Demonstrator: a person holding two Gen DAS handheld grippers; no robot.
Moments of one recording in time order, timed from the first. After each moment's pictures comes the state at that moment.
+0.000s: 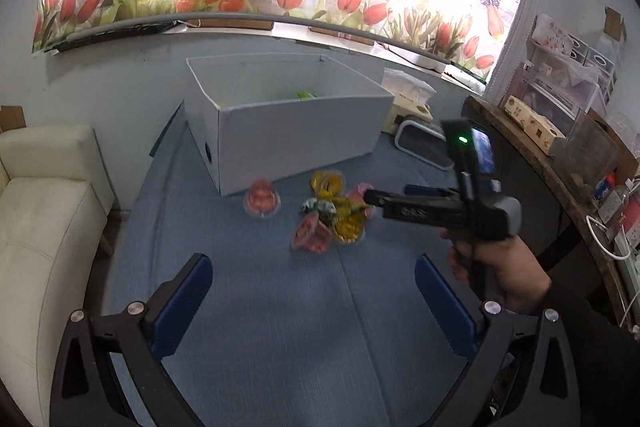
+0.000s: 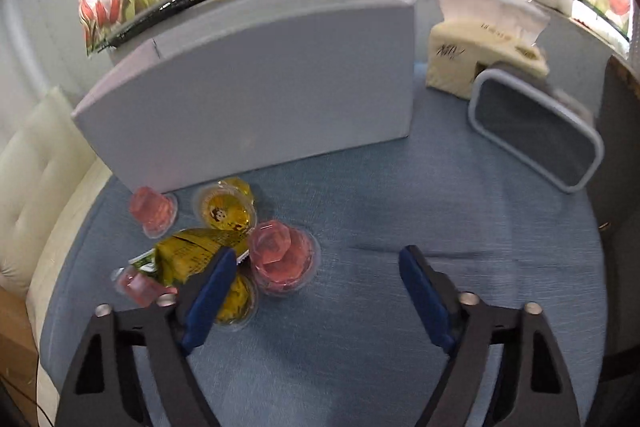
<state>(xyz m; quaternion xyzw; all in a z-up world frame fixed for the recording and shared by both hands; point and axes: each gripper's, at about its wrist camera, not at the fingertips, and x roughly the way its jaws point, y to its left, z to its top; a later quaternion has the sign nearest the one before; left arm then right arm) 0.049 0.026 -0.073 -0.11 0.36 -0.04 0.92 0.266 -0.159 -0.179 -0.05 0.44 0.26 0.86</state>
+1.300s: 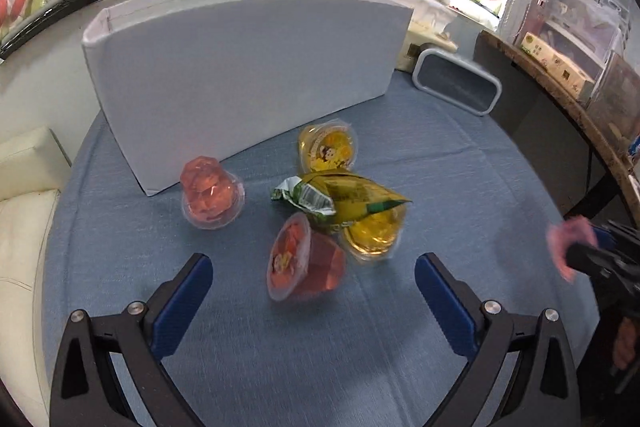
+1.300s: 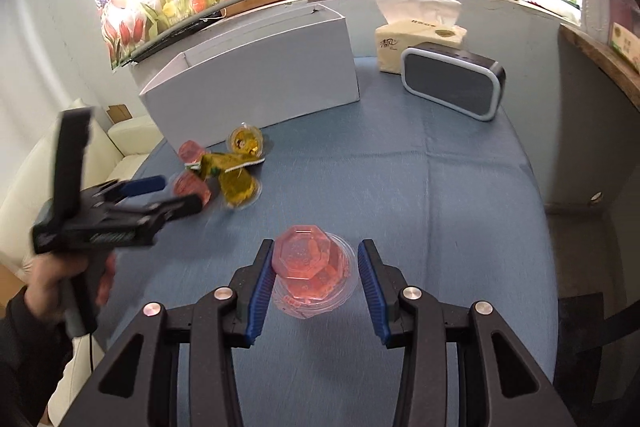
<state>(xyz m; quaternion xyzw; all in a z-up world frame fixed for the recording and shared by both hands) 0.169 -0.002 -0.162 -0.05 0.45 -0.07 0.89 0.154 -0.264 -0.141 -0.01 0.42 0.27 0.87</state>
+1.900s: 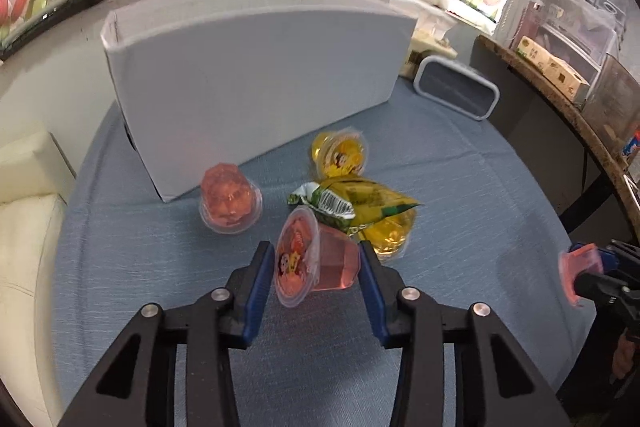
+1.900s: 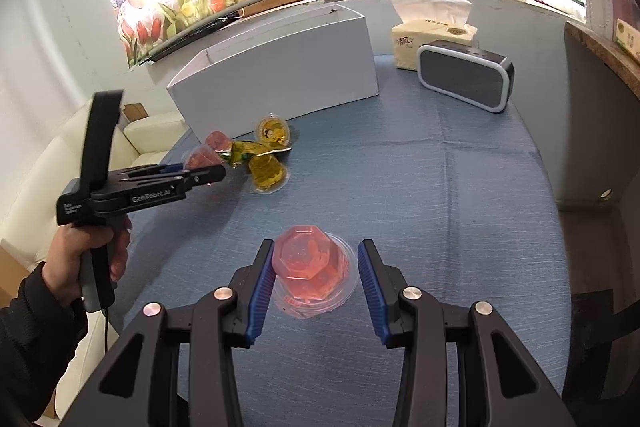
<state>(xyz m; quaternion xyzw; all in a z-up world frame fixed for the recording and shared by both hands) 0.159 0.016 -0.149 -0.06 0.43 -0.08 0.90 0.133 -0.260 -0.140 0.00 0.42 0.29 0.86</state>
